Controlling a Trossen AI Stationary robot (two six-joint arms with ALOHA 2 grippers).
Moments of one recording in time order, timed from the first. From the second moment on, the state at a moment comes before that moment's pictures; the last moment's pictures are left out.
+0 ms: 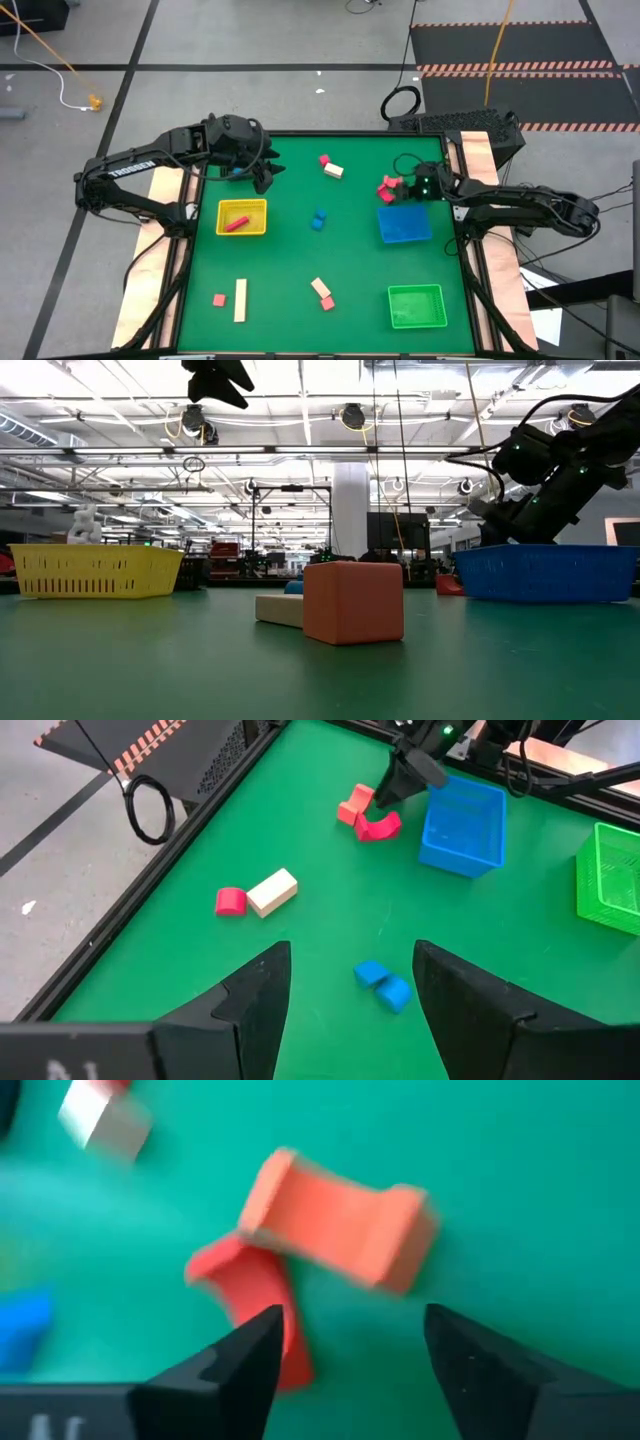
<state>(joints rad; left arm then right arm) 0.27 1.22 1.35 -0.81 -0.01 -0.15 -0.59 0.99 0.19 -0.04 0.00 0.87</state>
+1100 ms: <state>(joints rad) 0.27 1.22 1.35 -0.81 -0.01 -0.05 -0.59 1.17 0.19 0.16 0.19 1.00</state>
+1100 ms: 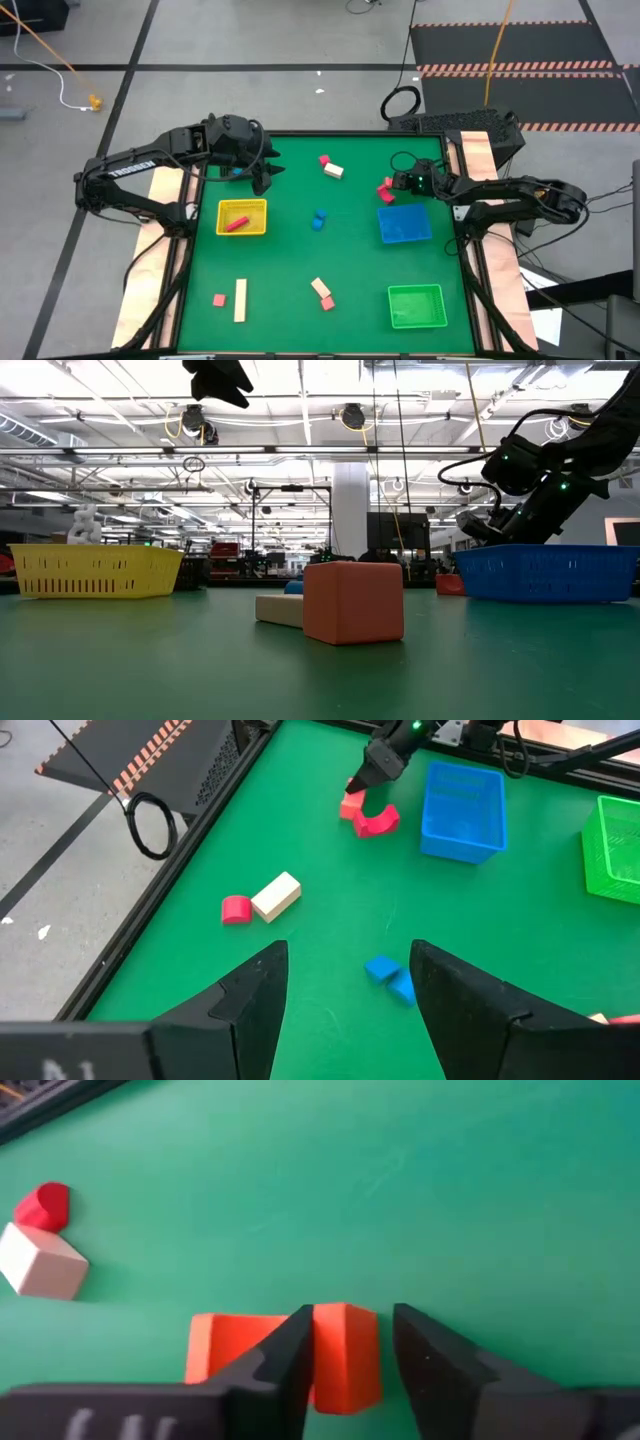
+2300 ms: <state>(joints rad) 0.31 1.22 1.35 -0.81 -0.01 0.08 -0.36 0.93 0.37 0.31 -0.42 1.28</state>
